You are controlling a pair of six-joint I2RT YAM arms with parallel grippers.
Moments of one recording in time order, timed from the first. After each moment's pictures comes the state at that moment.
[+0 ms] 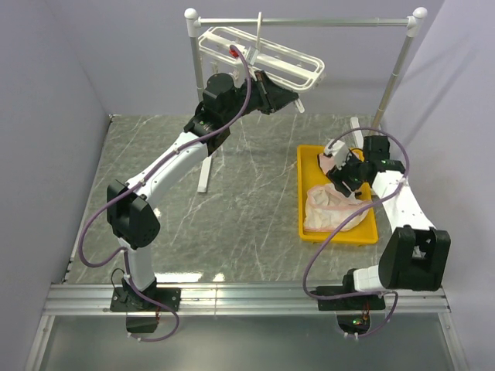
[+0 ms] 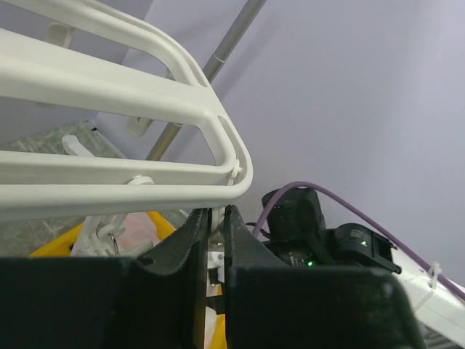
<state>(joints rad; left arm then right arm) -0.63 1.88 1.89 0.18 0.42 -0.72 -0.11 1.37 1.08 -0.69 -0.39 -0.90</state>
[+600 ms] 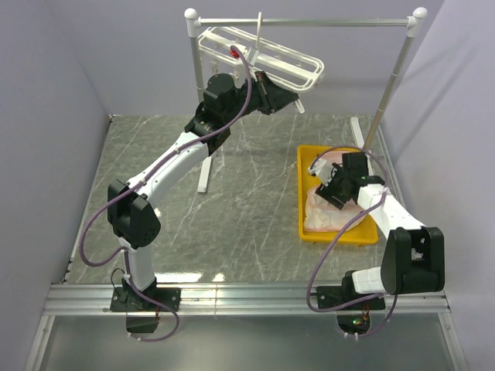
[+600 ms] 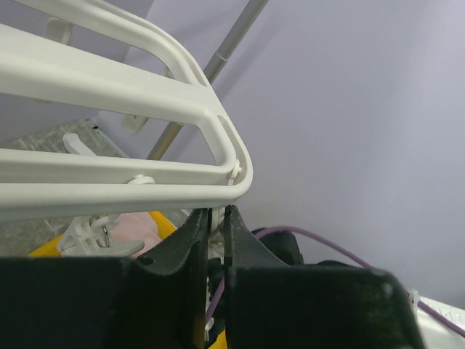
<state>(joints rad) -0.63 1.89 1.89 0.17 0.42 -0.72 0.03 1.37 0.89 -0.51 -0.13 -0.94</state>
